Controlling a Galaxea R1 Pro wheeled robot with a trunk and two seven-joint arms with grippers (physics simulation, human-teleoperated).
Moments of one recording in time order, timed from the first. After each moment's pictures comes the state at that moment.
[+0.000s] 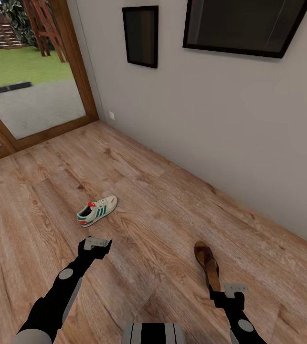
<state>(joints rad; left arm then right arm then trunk) -0.46 0.03 0.07 -0.92 -0.13 -0.03 -0.18 -0.38 -0.04 -0.04 -0.51 0.04 -0.24 -0.10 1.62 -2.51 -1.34</state>
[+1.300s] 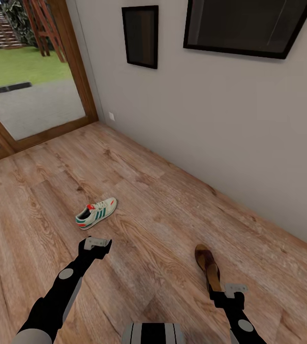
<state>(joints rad) -0.46 0.02 0.07 -0.92 -0.13 -0.03 -0.18 -0.38 -0.04 -0.04 -0.51 0.04 -0.24 -0.10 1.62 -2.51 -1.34</state>
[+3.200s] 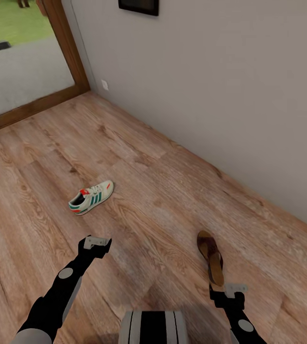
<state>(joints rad) -0.46 0.03 0.07 -0.93 -0.13 -0.03 -0.18 -0.38 -0.04 -0.04 -0.51 0.04 -0.25 -0.10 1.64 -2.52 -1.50</state>
